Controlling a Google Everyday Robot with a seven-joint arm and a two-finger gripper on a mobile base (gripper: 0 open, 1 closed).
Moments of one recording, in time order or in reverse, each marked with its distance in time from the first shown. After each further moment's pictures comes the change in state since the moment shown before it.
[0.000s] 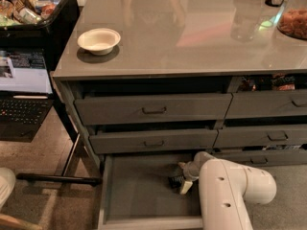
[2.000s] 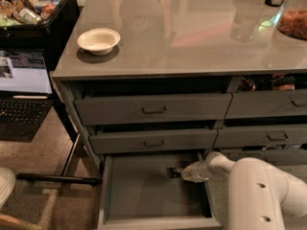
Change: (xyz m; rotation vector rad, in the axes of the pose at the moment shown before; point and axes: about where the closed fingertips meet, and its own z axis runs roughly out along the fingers) arm -0.017 0.012 -0.070 0.052 -0.099 -0.060
